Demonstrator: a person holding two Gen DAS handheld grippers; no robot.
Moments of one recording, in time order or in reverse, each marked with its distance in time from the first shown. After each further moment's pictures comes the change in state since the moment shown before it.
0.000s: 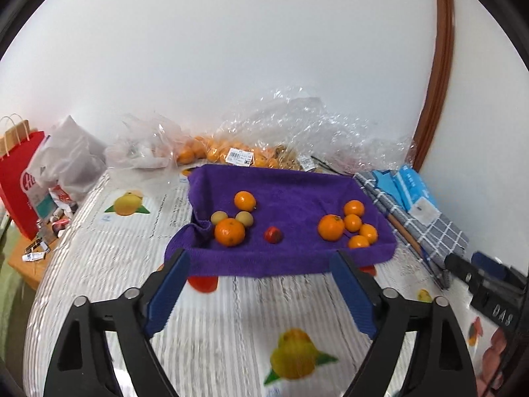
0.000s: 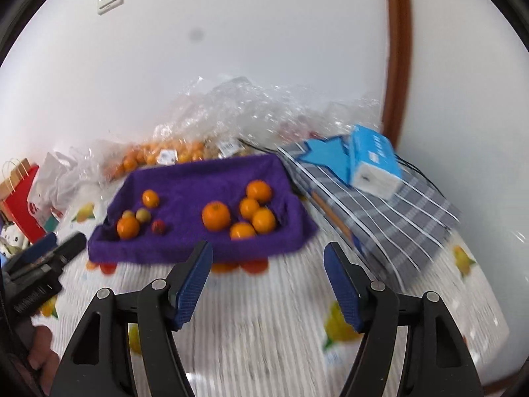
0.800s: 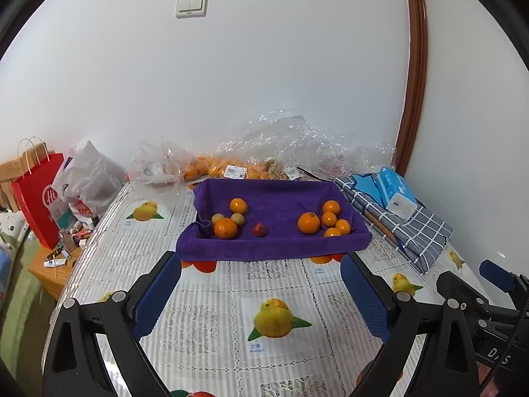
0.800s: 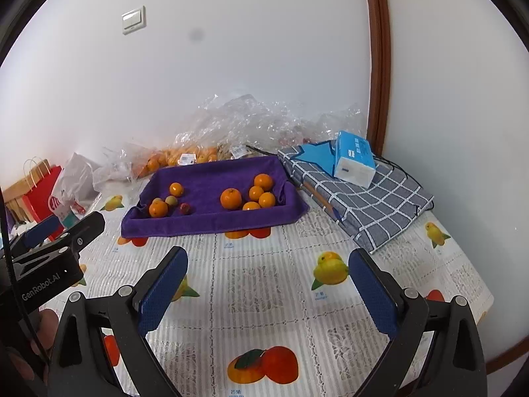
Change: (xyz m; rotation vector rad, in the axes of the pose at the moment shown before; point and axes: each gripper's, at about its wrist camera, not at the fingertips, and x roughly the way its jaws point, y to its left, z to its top) left arm -0.076 -0.037 -0.020 0.050 -0.063 0.045; right arm -0.086 -0.004 -0.043 -0.003 -0.072 0.027
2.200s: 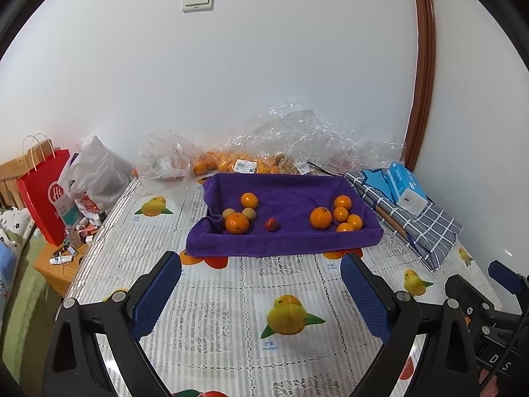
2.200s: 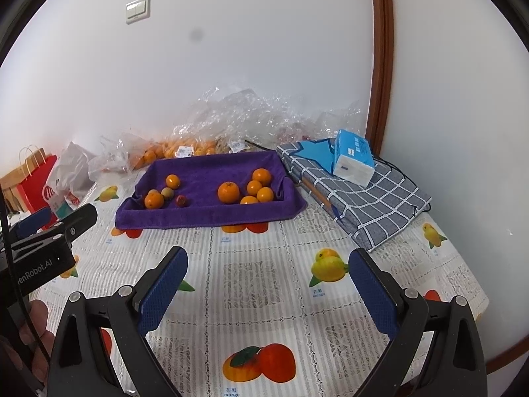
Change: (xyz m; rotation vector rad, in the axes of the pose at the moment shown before) left arm 0.007 0.009 -0.001 0.006 0.019 0.036; right arm 0.003 0.007 -0.006 -0.021 -0.001 -0.026
